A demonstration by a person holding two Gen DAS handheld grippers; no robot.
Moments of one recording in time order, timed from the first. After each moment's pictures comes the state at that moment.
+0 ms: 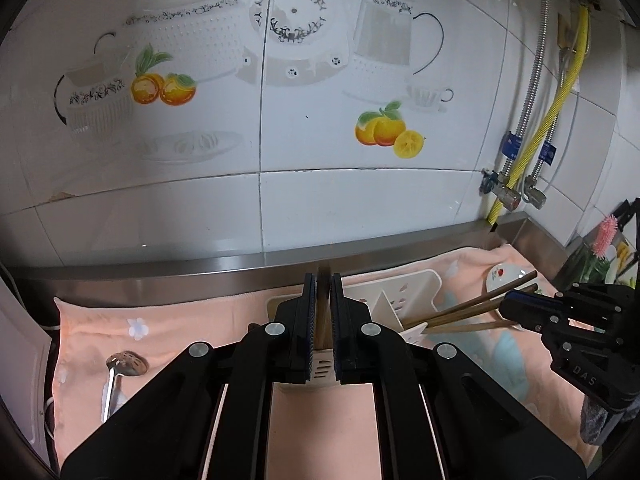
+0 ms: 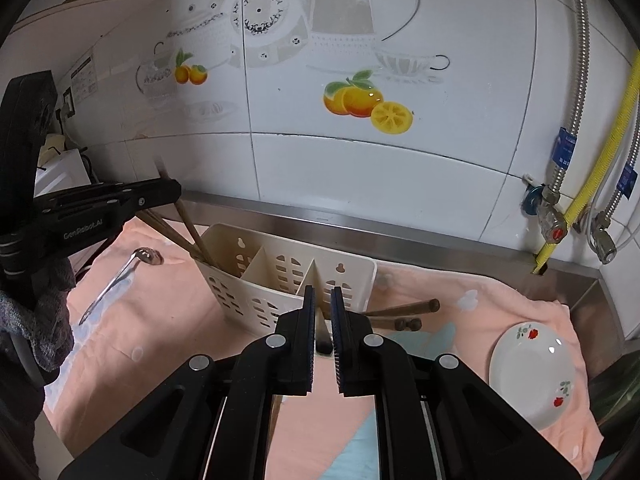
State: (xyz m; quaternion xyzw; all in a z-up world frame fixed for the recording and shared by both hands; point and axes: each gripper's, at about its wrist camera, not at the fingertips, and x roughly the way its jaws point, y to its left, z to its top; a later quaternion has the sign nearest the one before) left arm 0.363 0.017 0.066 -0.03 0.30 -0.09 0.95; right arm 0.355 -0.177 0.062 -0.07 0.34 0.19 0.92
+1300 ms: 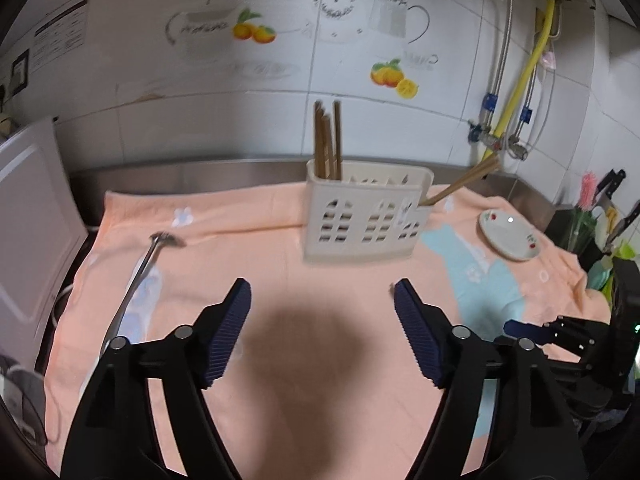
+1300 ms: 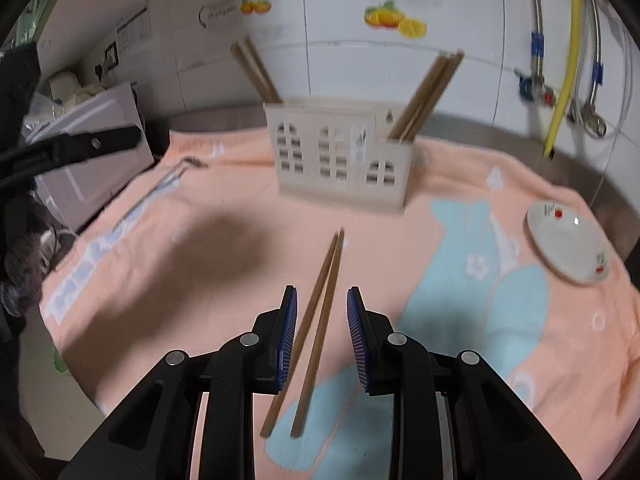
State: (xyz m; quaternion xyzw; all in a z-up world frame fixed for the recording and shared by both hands) left arm 0.191 0.054 0.000 -0.05 0.30 -0.05 0.95; right arm 0.191 -0.183 -0.053 -0.05 0.37 0.22 0.90
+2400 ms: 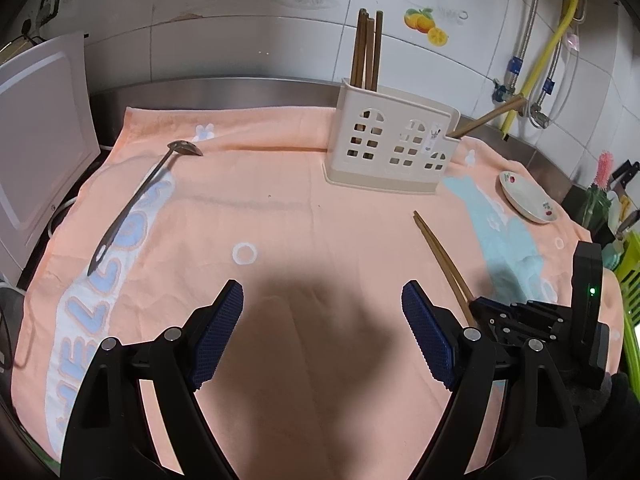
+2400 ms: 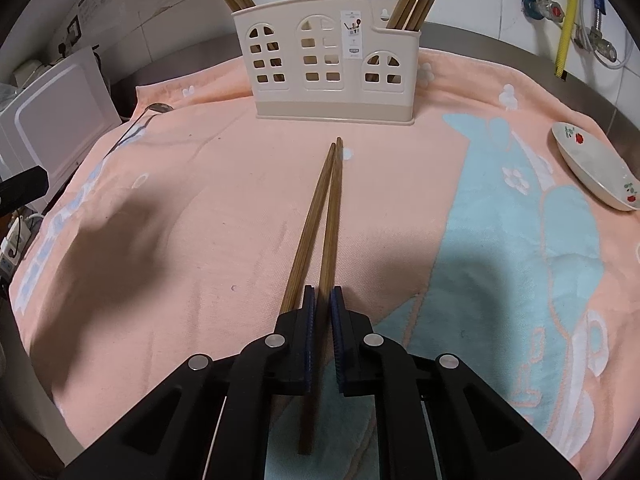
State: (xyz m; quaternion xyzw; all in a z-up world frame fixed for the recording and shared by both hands) left arm 0.156 0.066 -0.070 -0.08 0.36 -0.03 0.93; right arm 0.212 -0.165 -0.132 -0.04 0.44 0.18 0.88
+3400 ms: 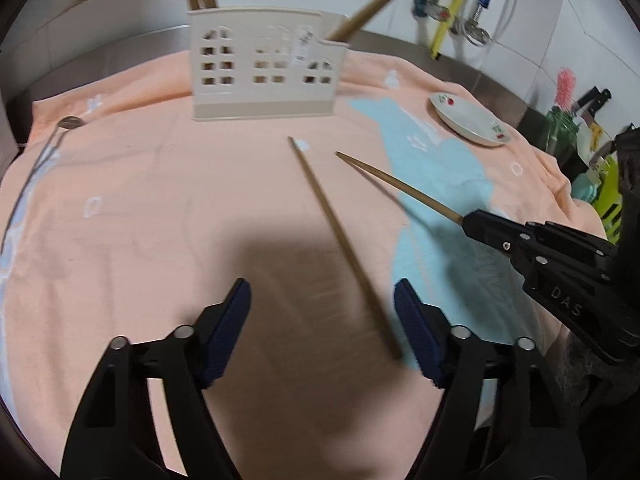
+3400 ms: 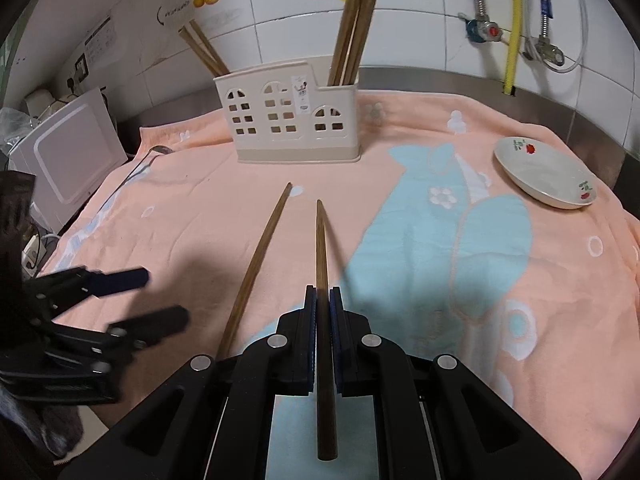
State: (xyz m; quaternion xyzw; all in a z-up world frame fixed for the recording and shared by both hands) left arm 0.164 -0.066 -0.122 -0.04 0.43 -0.12 0.90; right arm 0.175 -0.234 -0.091 -0.01 0.38 0.18 0.91
